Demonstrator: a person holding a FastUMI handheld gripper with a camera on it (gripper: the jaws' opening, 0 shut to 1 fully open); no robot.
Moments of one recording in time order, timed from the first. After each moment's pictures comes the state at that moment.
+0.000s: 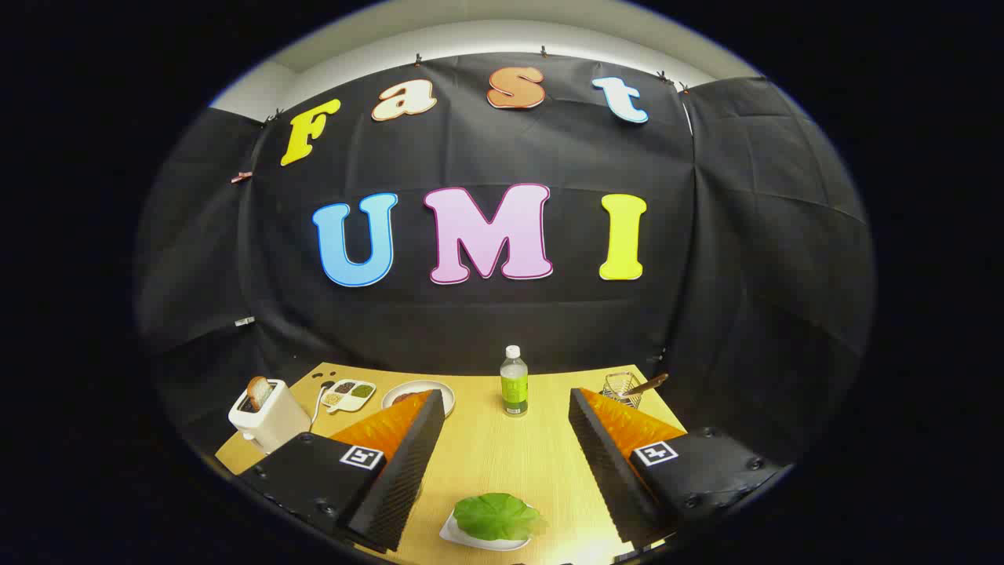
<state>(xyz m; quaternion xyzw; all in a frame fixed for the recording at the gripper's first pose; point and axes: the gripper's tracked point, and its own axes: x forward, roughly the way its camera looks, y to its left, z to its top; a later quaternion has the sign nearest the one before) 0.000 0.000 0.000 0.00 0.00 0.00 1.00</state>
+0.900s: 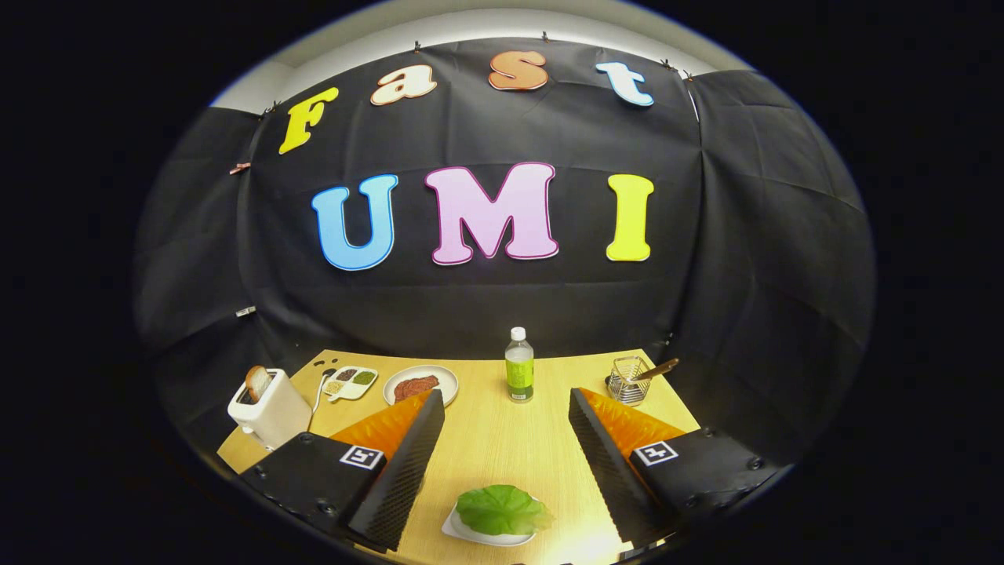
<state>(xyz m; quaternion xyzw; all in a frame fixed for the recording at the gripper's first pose) 0.014 0.004 -0.025 0.00 0.04 0.01 1.00</state>
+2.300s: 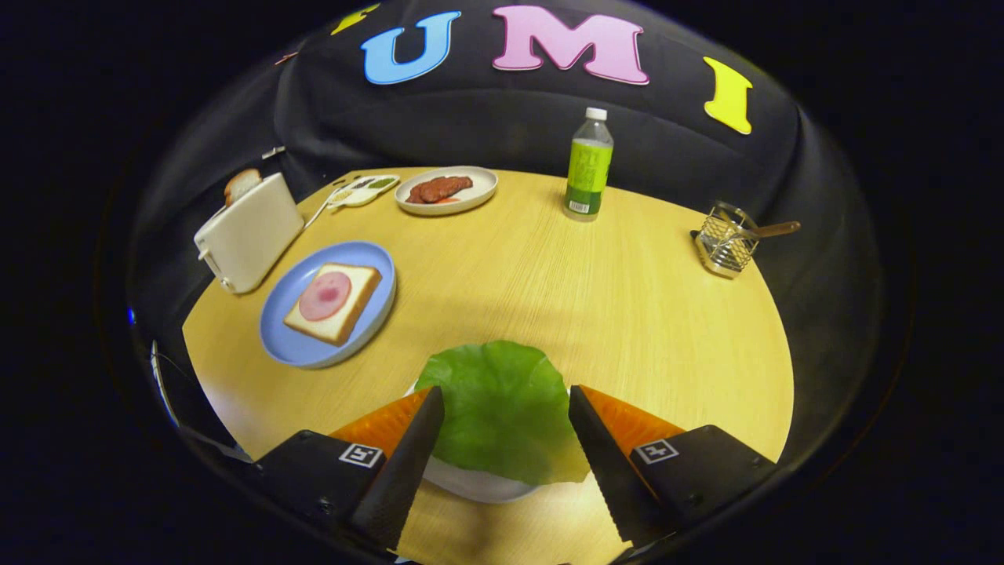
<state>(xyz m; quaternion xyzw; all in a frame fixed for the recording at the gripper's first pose) 0.055 0.005 -0.320 -0.10 0.31 0.11 0.94</state>
